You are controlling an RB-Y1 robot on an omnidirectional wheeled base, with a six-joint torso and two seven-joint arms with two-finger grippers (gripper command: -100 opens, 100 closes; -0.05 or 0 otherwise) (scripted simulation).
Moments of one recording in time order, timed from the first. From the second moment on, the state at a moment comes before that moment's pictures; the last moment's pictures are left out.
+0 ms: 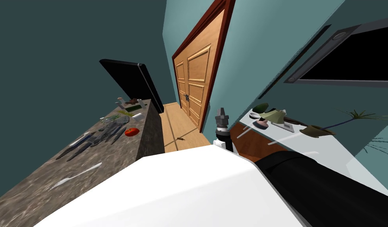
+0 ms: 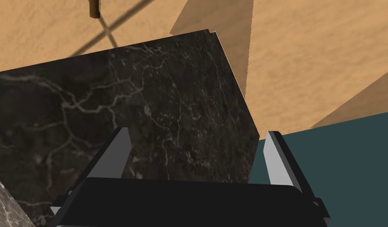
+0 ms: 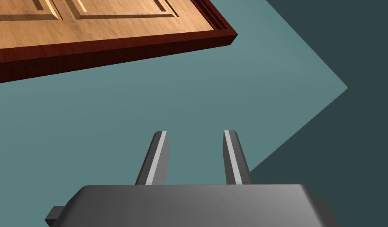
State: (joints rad) left arm 1.38 0.99 -0.14 -1.29 -0.28 -0.70 0.89; right arm 0.53 -0.03 0.01 -2.26 -0.02 -0.56 0.05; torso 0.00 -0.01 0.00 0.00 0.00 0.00
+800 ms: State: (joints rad) left arm 1.39 1.14 -0.12 -1.08 -0.24 -0.76 1.07; right arm 0.53 -0.03 0.01 -2.26 -0.02 -0.56 0.05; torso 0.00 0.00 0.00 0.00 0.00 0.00
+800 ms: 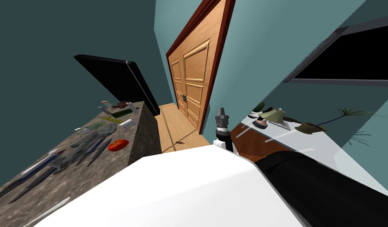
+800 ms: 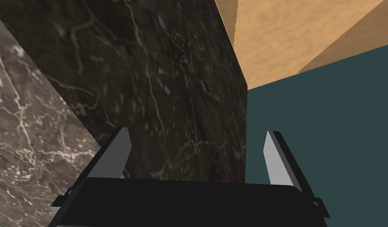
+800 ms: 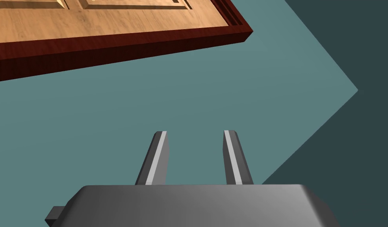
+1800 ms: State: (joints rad) left arm 1.31 1.26 -0.10 -0.92 -0.15 -0.78 1.28; right arm 0.53 -0.03 0.01 -2.26 -0.02 -0.56 0.05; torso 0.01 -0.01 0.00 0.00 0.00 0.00
